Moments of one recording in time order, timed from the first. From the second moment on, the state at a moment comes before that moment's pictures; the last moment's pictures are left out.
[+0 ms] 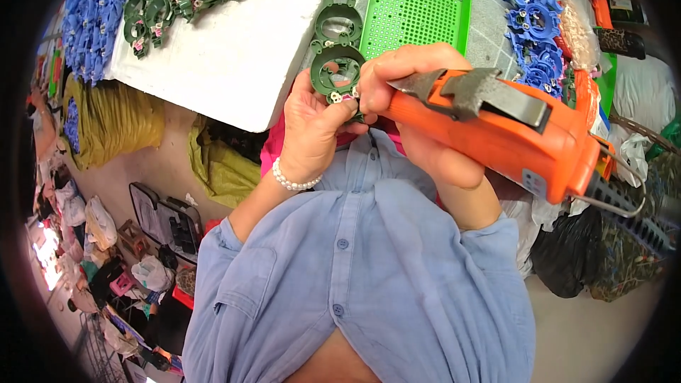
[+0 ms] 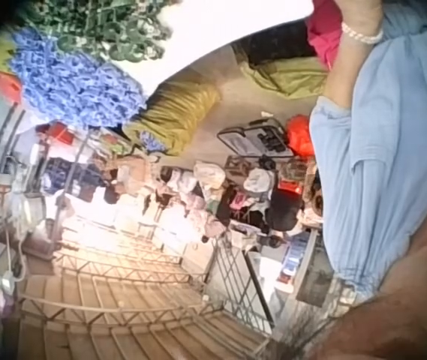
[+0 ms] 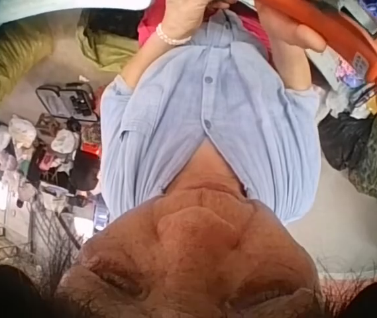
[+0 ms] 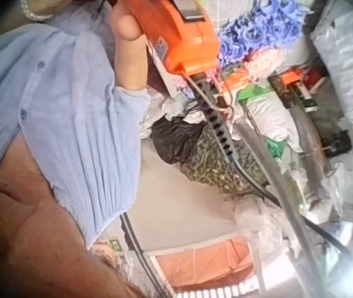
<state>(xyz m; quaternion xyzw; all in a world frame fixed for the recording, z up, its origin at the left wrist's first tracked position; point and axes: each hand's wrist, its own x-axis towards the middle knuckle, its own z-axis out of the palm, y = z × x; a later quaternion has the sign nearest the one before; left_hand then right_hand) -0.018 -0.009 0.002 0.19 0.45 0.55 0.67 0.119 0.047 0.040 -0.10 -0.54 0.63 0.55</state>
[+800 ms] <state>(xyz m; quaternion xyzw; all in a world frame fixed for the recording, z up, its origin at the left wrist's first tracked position) -0.024 -0.007 0.006 0.12 0.43 0.50 0.74 0.159 0.073 0.002 -0.32 -0.50 0.54 0.60</state>
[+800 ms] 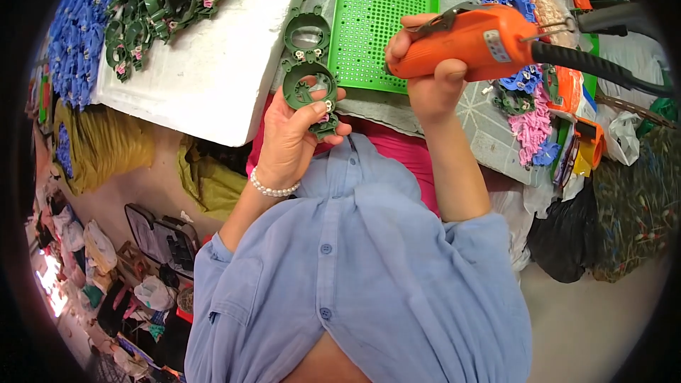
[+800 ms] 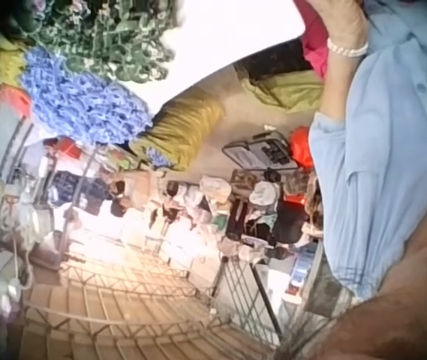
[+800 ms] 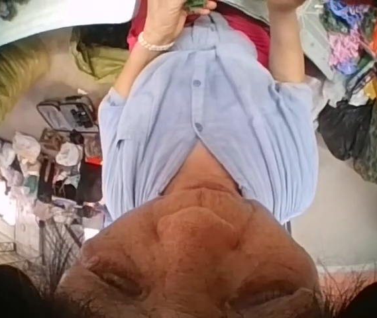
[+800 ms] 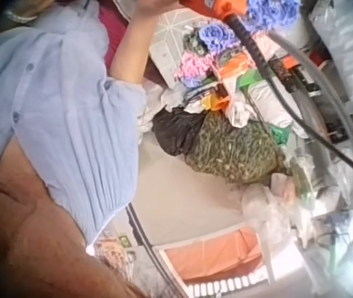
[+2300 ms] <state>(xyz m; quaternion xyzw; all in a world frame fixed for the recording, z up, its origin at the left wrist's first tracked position) -0.011 -0.014 -0.002 0.22 0.42 0.50 0.72 0.127 0.034 0.064 -0.06 -0.58 0.60 0.54</state>
